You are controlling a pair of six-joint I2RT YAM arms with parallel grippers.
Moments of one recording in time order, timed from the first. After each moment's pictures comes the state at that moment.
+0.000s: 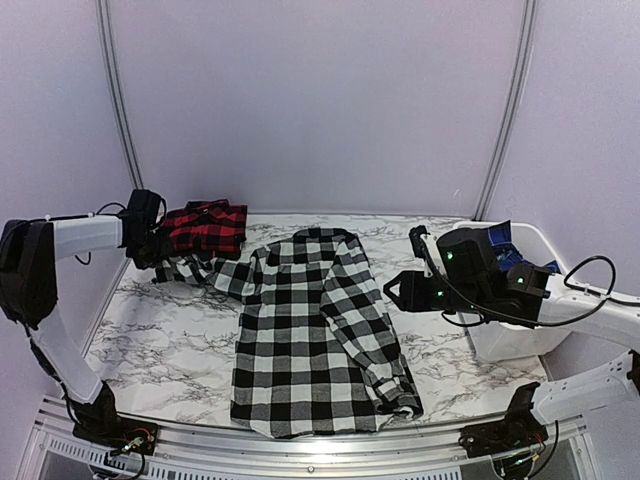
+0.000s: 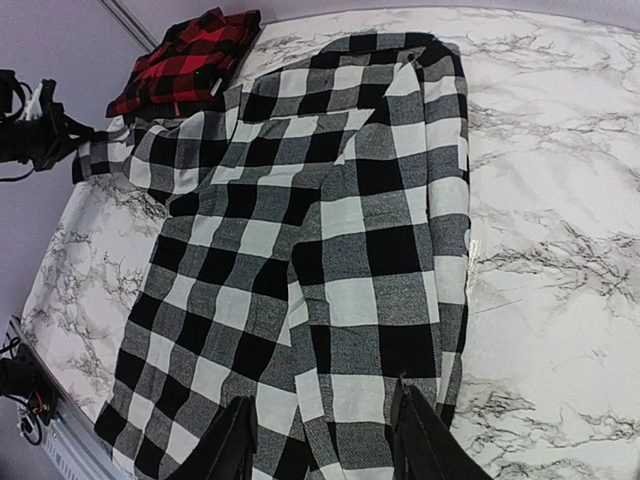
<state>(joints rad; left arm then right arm) -0.11 1.71 1.10 -0.37 -0.22 -0.62 0.86 1.10 0.83 -0.35 0.15 0.59</state>
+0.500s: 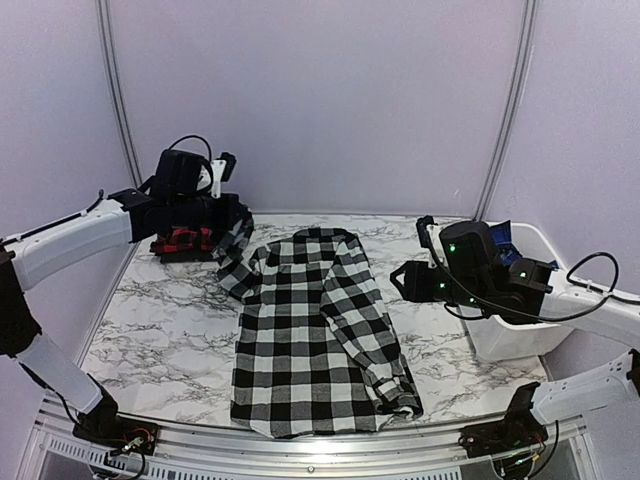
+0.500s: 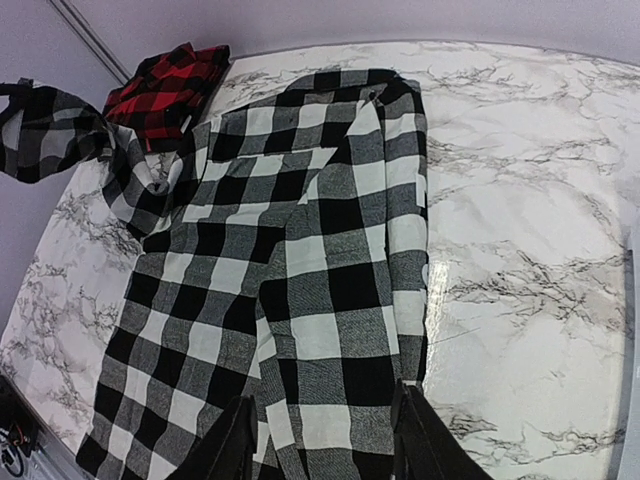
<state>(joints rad) -0.52 1.51 1.29 -0.30 0.02 -0.24 0.84 1.10 0.86 -0.36 0.25 0.56</state>
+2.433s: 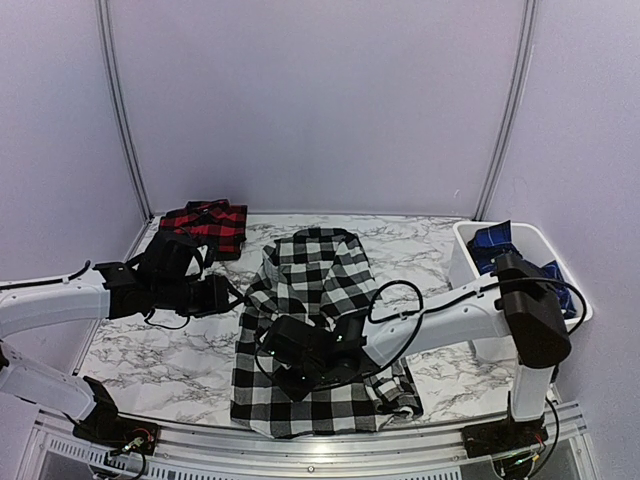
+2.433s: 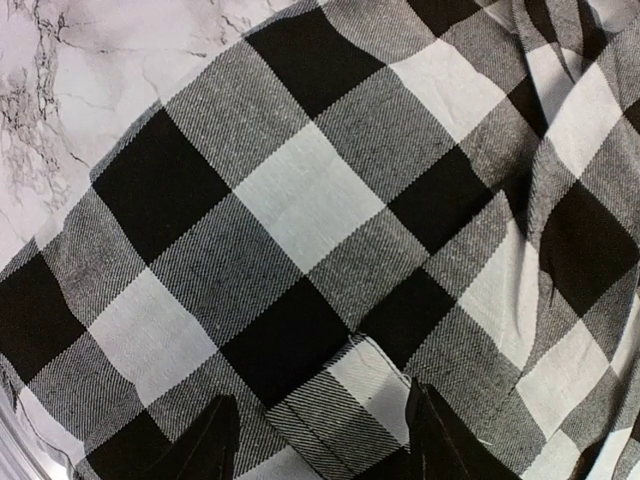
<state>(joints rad) -0.70 1.23 0.75 -0.26 0.06 -0.68 1.32 1.97 1.33 -0.42 0.21 0.36</state>
